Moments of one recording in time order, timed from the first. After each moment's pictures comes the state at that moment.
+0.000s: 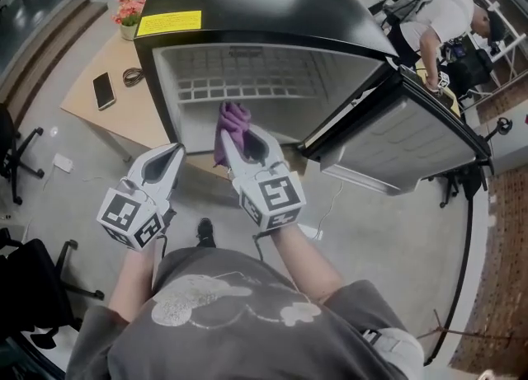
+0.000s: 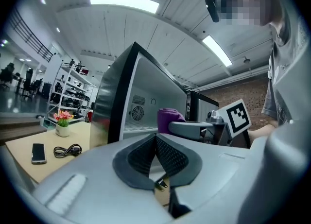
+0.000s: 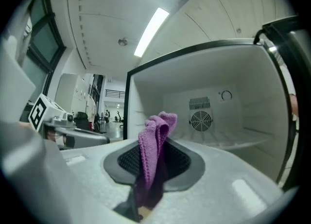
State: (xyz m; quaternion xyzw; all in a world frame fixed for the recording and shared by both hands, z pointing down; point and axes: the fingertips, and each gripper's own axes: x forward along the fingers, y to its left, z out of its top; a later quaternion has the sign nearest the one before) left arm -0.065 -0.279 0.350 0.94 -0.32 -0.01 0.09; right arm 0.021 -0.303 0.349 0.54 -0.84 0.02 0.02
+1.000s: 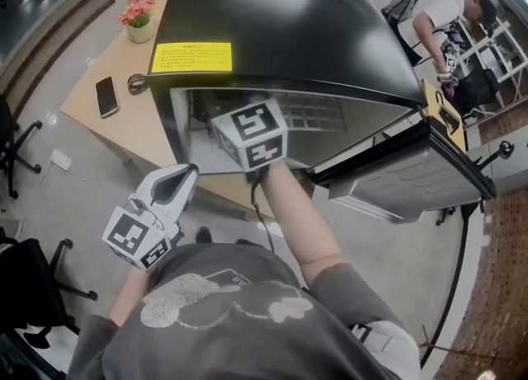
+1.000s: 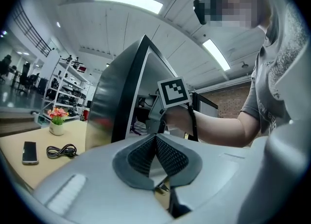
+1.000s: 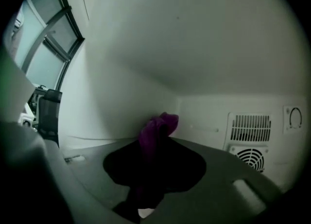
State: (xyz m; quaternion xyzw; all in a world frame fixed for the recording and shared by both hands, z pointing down) left arm -0.061 -0.305 0.354 0.95 -0.30 -0.02 0.10; right arm -0.050 -0.465 0.296 0.45 -0.89 -0.05 0.08
